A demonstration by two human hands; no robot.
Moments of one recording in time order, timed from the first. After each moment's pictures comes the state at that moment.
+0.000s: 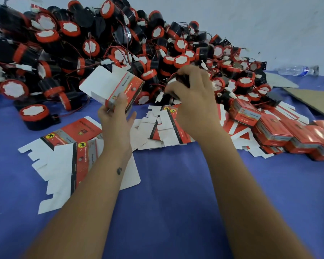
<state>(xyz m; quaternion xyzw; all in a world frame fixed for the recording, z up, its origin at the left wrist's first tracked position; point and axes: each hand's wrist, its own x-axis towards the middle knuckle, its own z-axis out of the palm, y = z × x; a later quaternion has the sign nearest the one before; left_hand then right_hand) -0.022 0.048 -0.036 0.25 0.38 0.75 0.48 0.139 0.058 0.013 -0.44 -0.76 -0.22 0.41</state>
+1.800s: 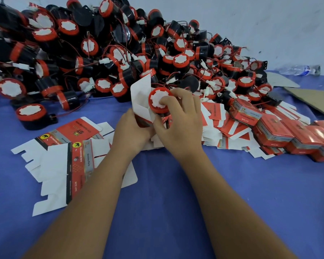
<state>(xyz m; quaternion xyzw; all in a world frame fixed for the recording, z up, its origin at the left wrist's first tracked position) -0.016 0.052 -0.053 0.59 0.57 0.48 0.31 0.110 0.035 -0.029 -0.46 -0.71 -0.12 0.51</state>
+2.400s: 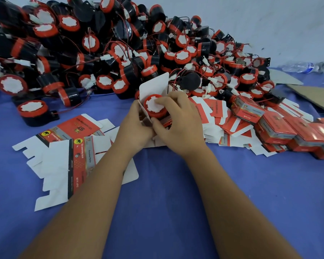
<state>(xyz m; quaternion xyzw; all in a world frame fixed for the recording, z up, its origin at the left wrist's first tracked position) -0.017 0.050 -0.056 0.60 0.53 0.49 0.35 0.116 0.035 -0.029 -0.47 -0.77 -0.05 0.43</state>
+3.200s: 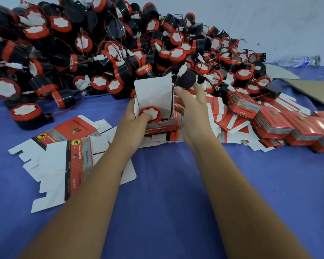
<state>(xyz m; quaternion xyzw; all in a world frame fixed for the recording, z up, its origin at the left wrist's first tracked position) -0.008 0.052 -0.052 0.53 0.53 0.52 0.40 0.130 0.054 -0.012 -0.47 -0.41 0.49 0.62</state>
